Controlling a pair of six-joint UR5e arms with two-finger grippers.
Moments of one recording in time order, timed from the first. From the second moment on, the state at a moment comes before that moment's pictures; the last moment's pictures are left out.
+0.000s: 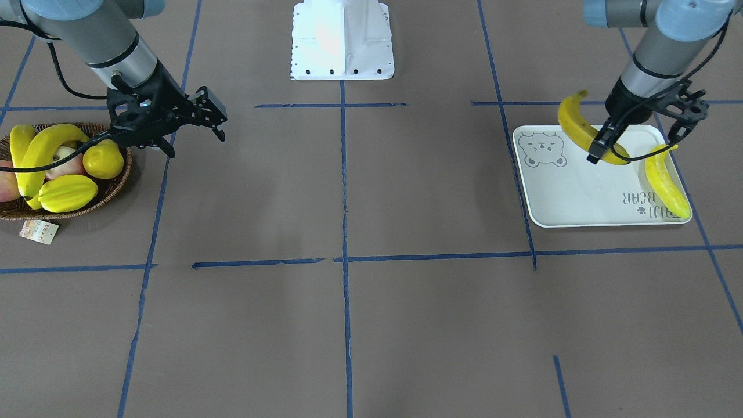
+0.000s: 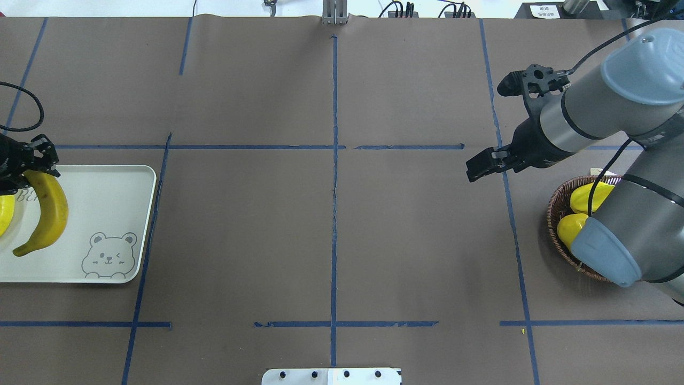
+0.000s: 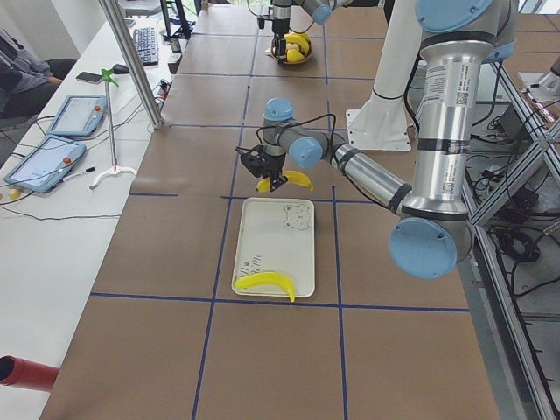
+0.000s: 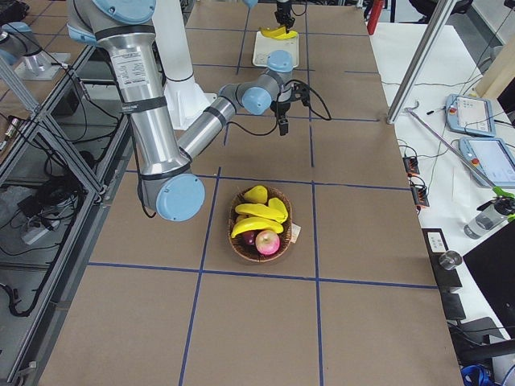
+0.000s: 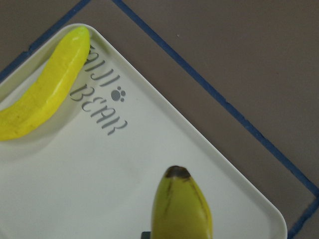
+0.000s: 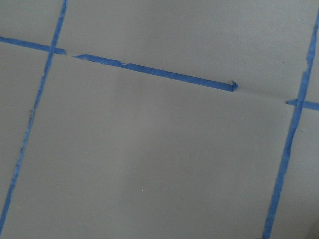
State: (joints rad) left arm -0.98 -1.52 -1.93 -1.81 -2.03 -1.57; right arm 0.83 -1.32 2.06 -1.53 2.15 0.76
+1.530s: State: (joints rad) left arm -1.10 -1.48 -1.61 -2.30 -2.18 -1.41; right arm 0.87 -1.38 2.11 -1.53 2.16 0.72
